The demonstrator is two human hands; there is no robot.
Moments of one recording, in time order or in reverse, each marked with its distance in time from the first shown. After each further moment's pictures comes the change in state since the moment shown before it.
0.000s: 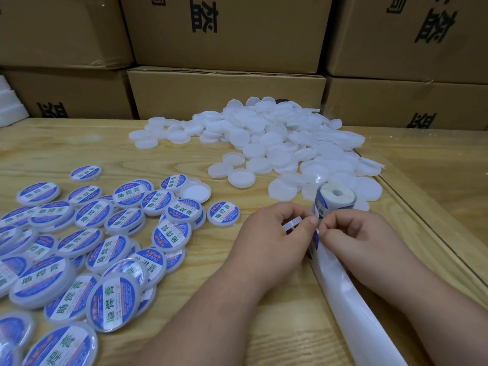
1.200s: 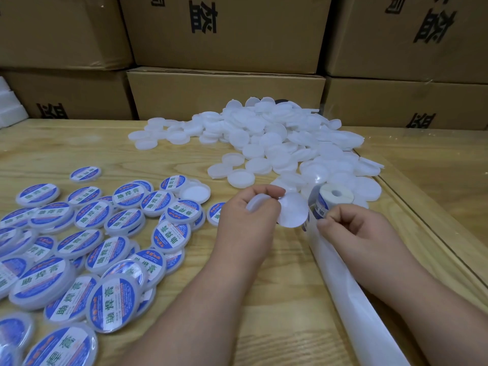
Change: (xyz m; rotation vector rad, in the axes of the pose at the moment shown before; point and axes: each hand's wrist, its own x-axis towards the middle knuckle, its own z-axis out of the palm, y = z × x) left_hand 0.009 0.001 -0.011 -0.442 0.264 -0.137; right_hand -0.001 0.000 0.002 0.034 0.118 -0.064
